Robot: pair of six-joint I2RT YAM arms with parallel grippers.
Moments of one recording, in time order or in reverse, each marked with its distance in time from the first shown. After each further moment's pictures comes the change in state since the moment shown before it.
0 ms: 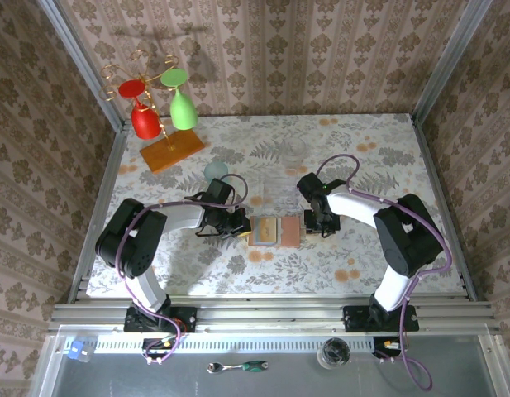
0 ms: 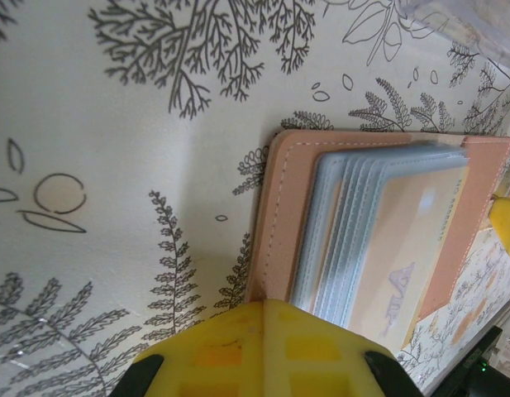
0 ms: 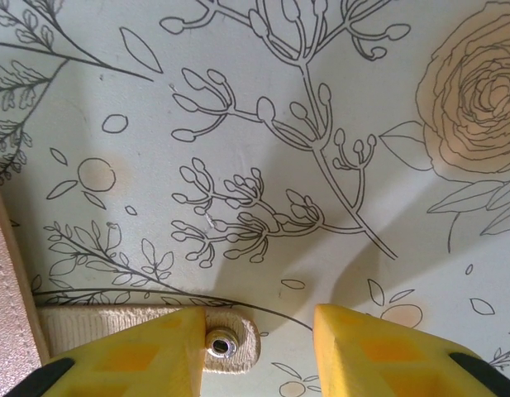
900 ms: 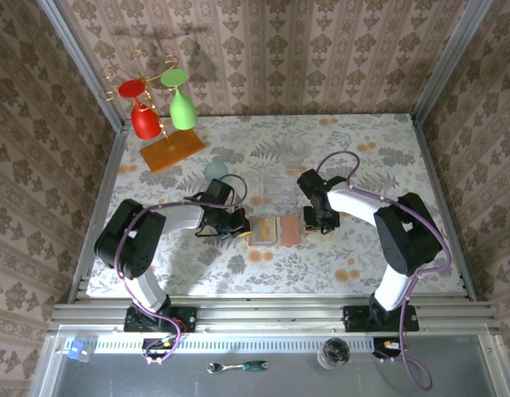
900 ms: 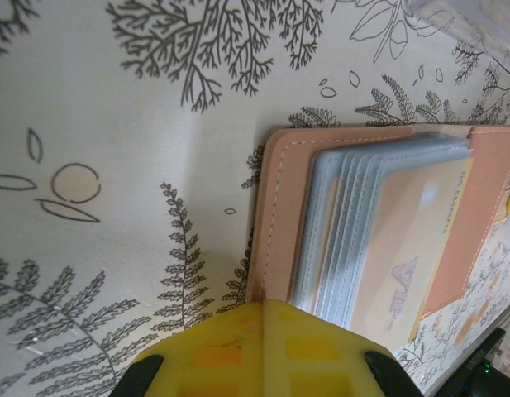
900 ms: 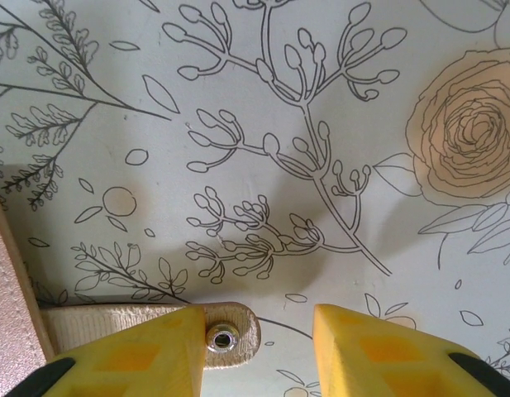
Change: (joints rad) left arm 0.000 -0.011 -0.006 -0.003 -0.006 -0.001; right arm -0.011 0.009 0.039 -0.018 -0.004 -0.005
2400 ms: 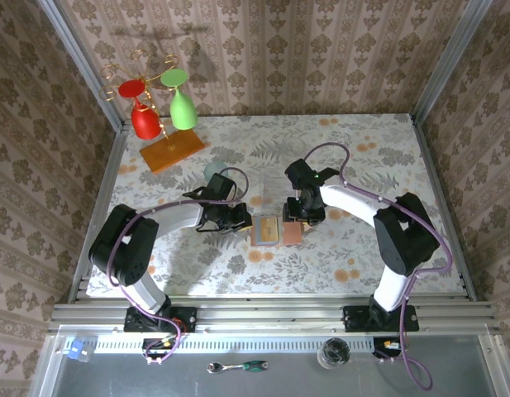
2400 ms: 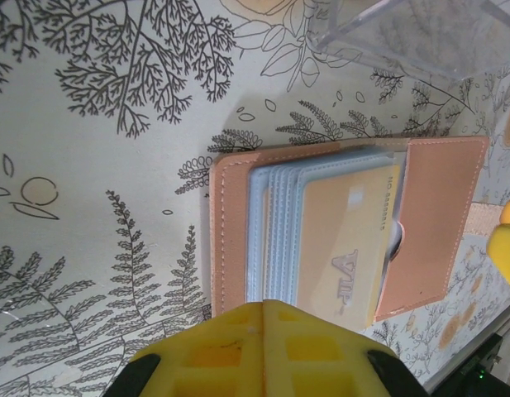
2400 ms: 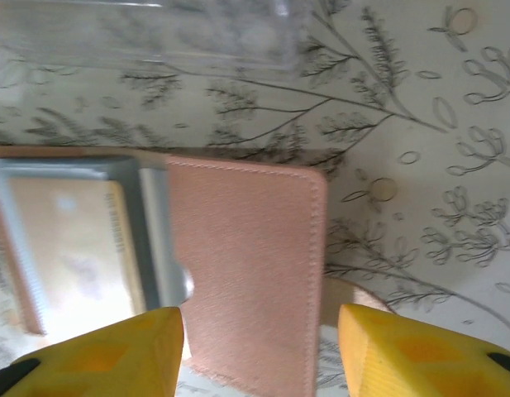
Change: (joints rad) left arm -0.027 -0.059 0.058 -0.072 -0.051 0.000; right arm 0.069 0.023 0.146 -0.017 -0.190 0.037
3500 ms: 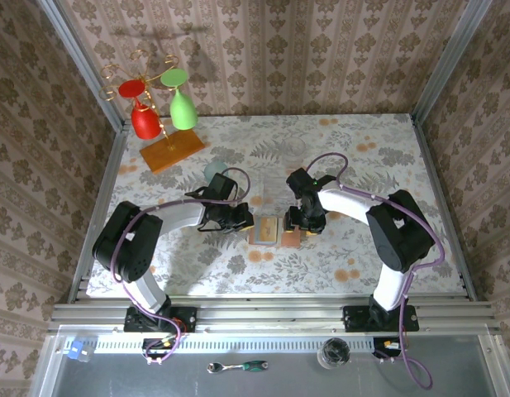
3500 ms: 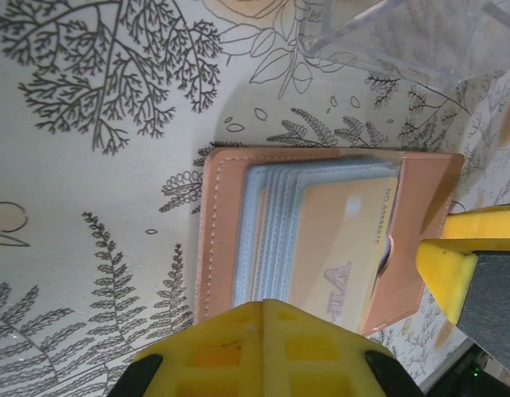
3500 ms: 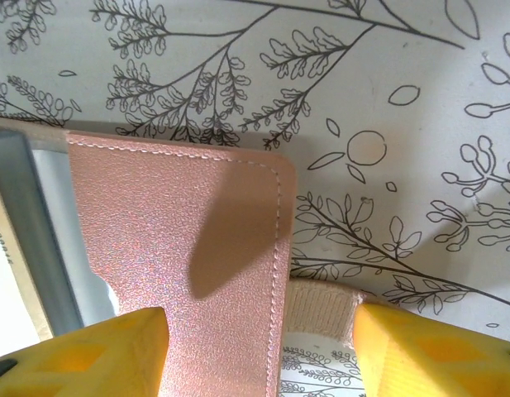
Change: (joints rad) left arm -0.001 0.032 0.009 0.034 0.029 -0.001; right arm -0.002 0.026 -0.083 0.043 -0.039 0.047
